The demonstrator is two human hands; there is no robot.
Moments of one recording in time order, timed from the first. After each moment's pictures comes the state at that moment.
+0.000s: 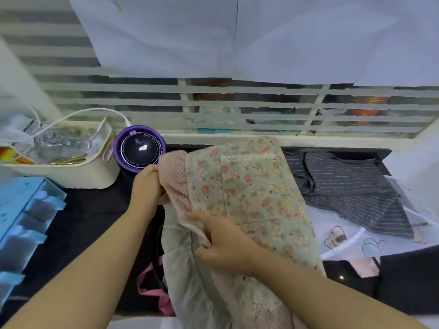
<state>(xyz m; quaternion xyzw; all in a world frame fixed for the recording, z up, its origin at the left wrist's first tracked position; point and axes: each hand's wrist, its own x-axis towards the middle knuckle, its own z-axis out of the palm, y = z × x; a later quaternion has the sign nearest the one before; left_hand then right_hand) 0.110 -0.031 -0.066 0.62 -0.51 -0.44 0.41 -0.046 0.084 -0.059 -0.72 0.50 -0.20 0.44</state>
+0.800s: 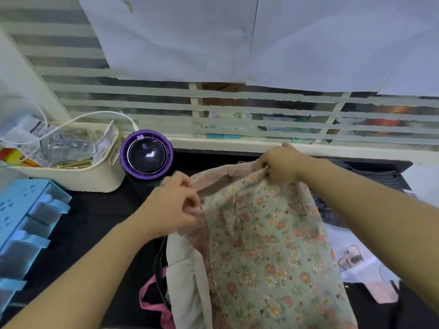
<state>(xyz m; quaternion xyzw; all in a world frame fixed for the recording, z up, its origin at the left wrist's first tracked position) 0.115 -0.023 -0.044 0.49 -0.83 -0.26 0.04 -0.158 -0.067 -0.024 -0.78 0.60 0.14 0.10</state>
